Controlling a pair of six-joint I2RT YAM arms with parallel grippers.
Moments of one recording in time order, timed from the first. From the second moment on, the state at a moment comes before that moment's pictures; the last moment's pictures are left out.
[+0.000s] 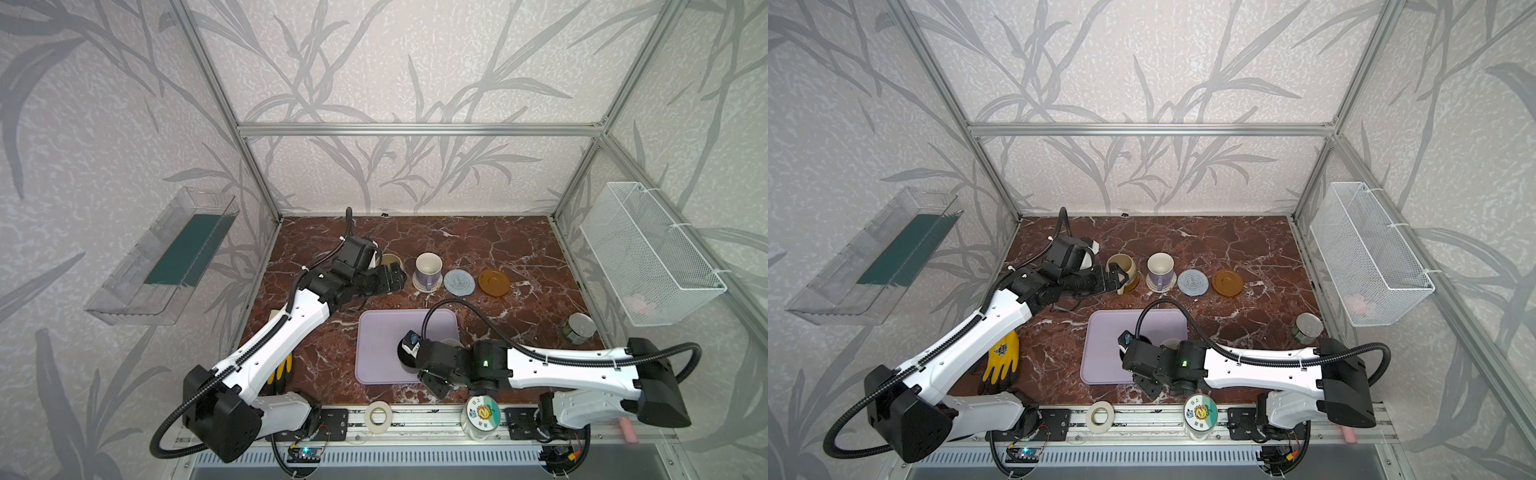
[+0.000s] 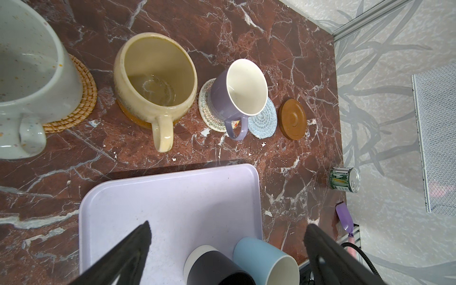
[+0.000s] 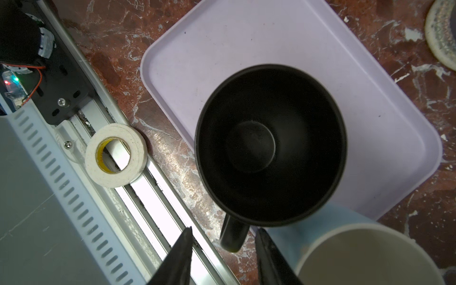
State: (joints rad) left arm -0.52 1.27 1.16 -0.70 0.17 -0.71; right arm 1.35 1.37 0.97 -0.68 0.16 0.43
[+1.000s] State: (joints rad) left arm -0.52 1.18 1.08 -0.68 0.14 -0.72; right arm 1.35 1.54 1.07 -0.79 0.19 0.47
